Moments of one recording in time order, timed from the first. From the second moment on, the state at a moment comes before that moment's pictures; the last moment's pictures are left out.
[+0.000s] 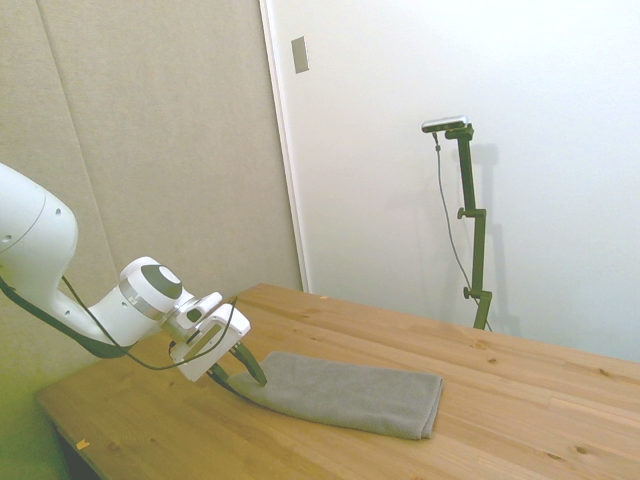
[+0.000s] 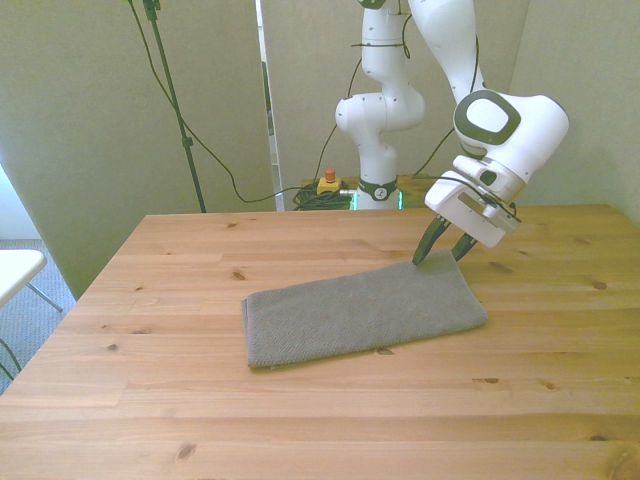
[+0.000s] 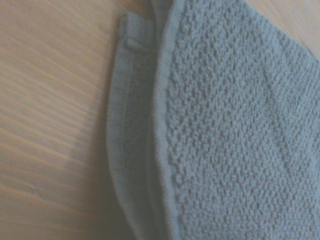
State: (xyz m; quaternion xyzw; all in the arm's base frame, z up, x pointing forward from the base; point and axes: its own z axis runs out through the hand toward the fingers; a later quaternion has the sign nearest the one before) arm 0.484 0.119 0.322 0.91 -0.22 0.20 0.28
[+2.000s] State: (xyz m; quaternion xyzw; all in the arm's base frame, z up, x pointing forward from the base) arm 0.521 -0.168 0.498 0.88 -0.43 0.18 0.02
